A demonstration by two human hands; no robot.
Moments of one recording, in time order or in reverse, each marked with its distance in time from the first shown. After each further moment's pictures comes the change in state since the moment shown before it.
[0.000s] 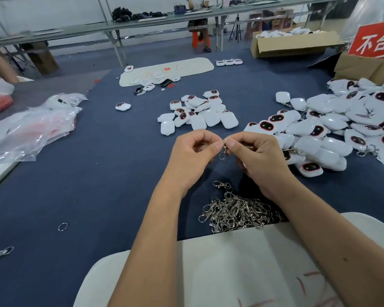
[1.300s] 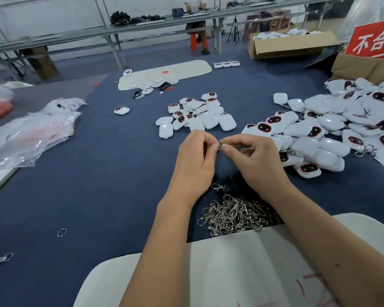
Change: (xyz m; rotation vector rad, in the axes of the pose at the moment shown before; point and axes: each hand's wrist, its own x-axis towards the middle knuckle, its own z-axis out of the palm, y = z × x) left_hand 0.000 -0.009 0.013 0.405 0.133 0.196; right_hand 0.000 0.005 -0.002 -0.267 0.093 -0.080
